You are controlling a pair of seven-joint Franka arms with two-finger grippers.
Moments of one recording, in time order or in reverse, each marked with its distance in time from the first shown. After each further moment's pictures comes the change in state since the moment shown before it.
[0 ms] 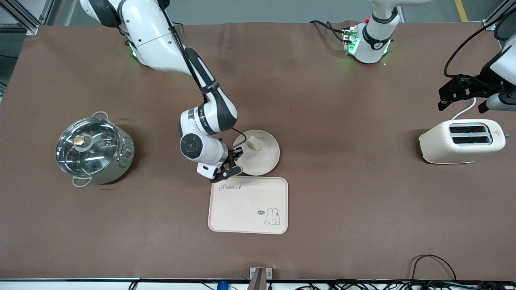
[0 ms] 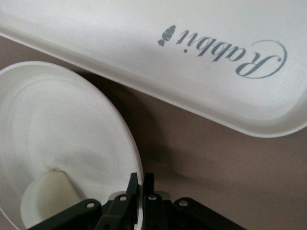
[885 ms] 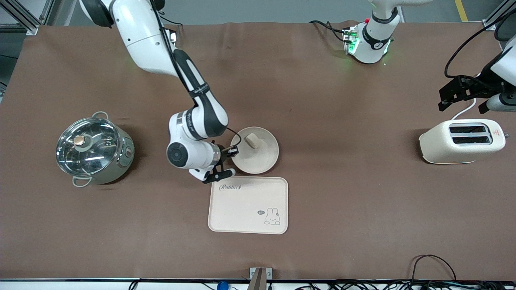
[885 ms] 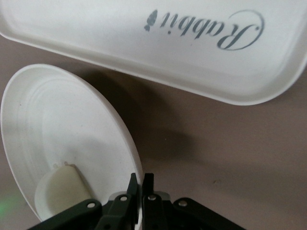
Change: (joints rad) left arm 0.002 0.002 0.000 0.000 0.000 0.000 0.000; right arm -0.072 -0.030 -0.011 0.035 0.132 -0.184 0.009
